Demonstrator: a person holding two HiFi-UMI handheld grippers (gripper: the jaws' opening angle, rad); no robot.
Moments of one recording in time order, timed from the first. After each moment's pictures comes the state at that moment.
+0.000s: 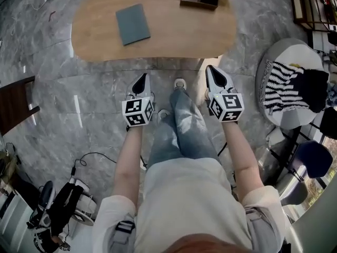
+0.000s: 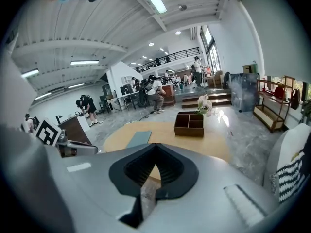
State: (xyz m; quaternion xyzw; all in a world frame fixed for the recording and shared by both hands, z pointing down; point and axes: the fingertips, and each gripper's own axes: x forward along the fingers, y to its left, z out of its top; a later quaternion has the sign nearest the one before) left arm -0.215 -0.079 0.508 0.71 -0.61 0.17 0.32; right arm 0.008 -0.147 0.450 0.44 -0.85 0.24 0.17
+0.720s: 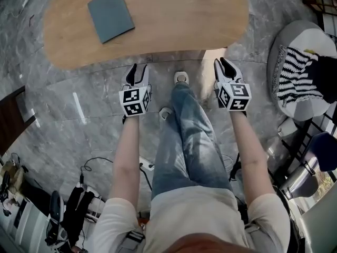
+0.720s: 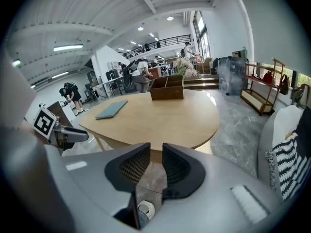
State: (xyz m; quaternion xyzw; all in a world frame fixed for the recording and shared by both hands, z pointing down) left arm -0.219 -0.107 0.708 0.72 -0.58 0.24 0.32; right arm 0.069 -0.157 0.666 0.48 -0.79 0.28 0.25
